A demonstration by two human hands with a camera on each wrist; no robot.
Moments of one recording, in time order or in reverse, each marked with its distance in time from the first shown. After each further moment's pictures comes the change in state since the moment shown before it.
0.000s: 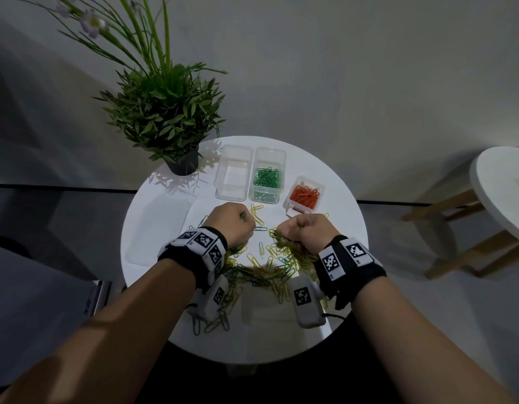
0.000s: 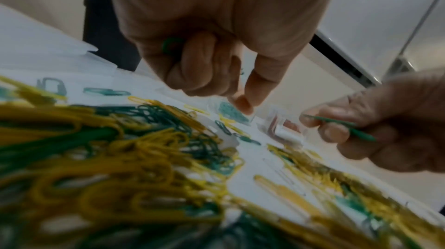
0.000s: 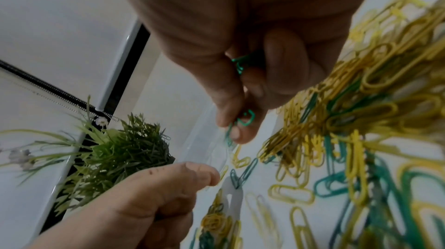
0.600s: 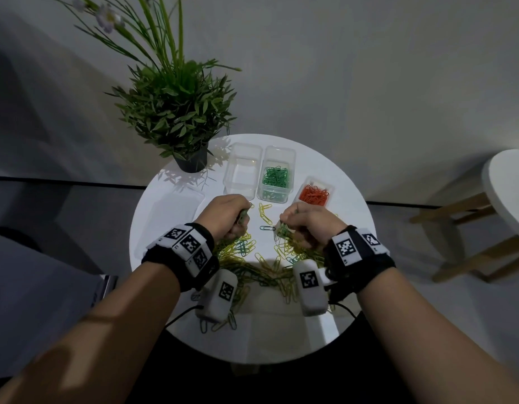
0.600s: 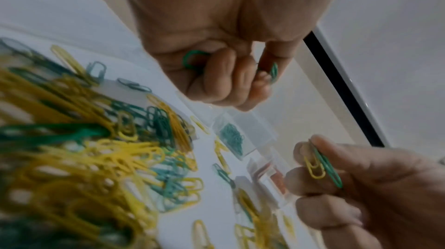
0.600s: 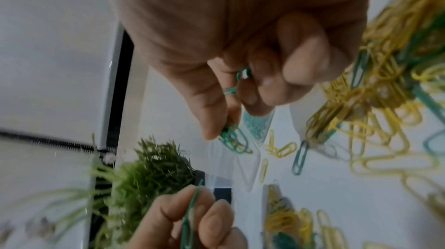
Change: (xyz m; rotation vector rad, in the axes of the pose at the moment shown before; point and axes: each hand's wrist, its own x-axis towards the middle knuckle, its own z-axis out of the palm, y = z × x) left_hand -0.017 0.004 -0.029 -0.703 -0.088 -0.141; right_hand 0.010 -0.024 0.005 0.120 -0.229 0.038
